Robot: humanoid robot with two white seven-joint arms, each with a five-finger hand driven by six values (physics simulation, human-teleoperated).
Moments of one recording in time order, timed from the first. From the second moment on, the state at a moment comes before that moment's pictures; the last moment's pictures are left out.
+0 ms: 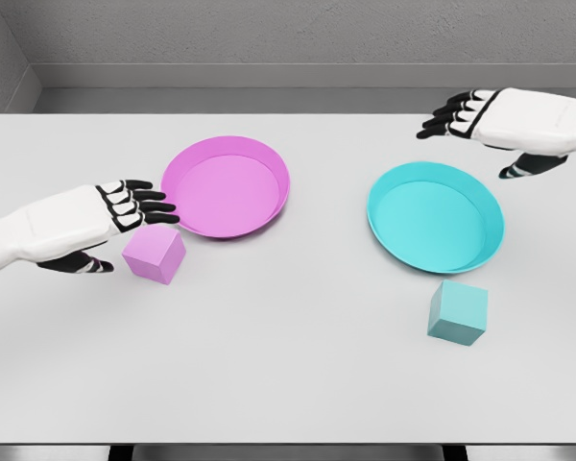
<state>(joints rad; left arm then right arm) -0.42 1.15 -0.68 -1.75 -0.36 -0.61 -0.02 -0.77 -0.99 0.60 -1.56 0.28 -0.61 0.56</state>
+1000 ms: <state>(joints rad) -0.53 1.07 -0.84 -1.72 -0.18 -0.29 -0.26 -0.64 -1.15 0.64 -1.75 0.31 -0.61 0.59</state>
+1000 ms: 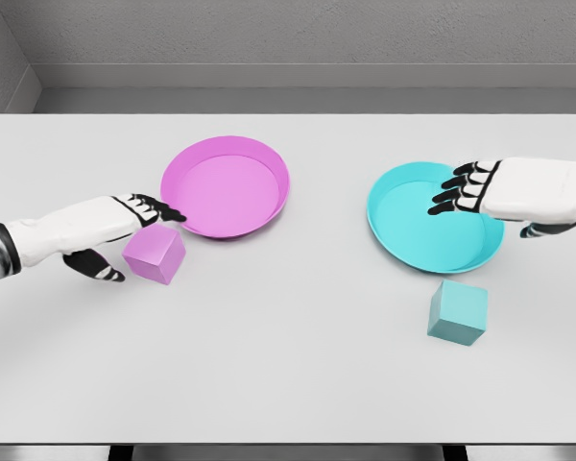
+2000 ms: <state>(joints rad) -0.56 0.99 -0.88 -1.68 -0.21 -0.18 -0.29 -0.66 -1.16 0.91 -1.76 0.31 -0.61 0.59</state>
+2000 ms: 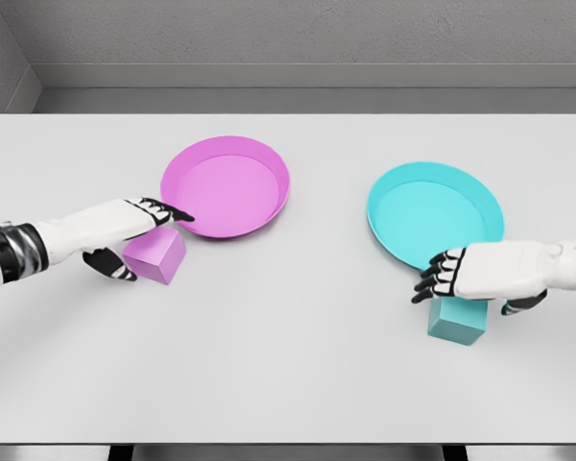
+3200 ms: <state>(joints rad) -0.57 0.99 -0.88 -1.69 -0.22 -0.22 -0.30 -0.66 -1.13 0.89 -1.75 0.30 -0.61 0.61</state>
